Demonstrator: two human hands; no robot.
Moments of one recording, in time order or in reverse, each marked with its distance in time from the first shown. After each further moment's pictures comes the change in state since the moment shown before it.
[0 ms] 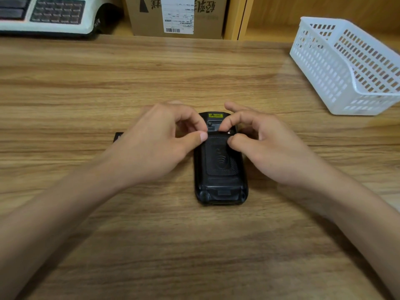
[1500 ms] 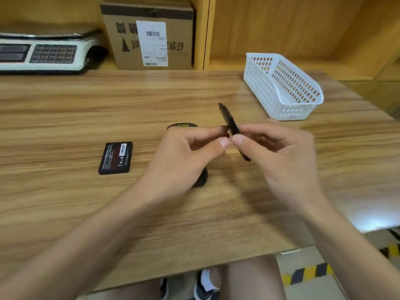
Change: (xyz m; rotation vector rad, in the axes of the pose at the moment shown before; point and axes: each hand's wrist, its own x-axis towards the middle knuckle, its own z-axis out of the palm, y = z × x) left_hand -0.043 0.086 0.029 -0.629 -0.041 0.037; right_hand -0.102 -0.016 -0.033 0.291 0.553 -0.246
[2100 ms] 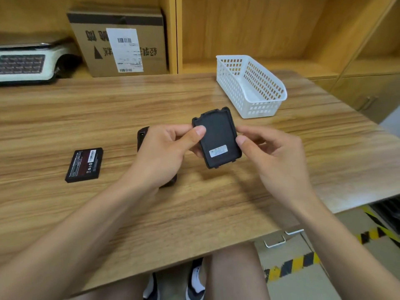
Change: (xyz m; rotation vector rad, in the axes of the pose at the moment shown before) left_hand 0.017 0.005 0.031 -0.026 0.021 -0.066; right_hand -0.011 0.021 -0.052 -0.147 0.121 0.056
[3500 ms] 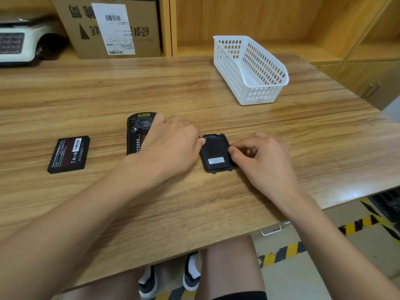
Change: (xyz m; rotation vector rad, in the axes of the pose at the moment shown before) left_hand 0.042 -0.036 0.022 1.348 -0.098 0.291; right_hand -0.003 0.043 0.003 -0.575 -0.122 0.060
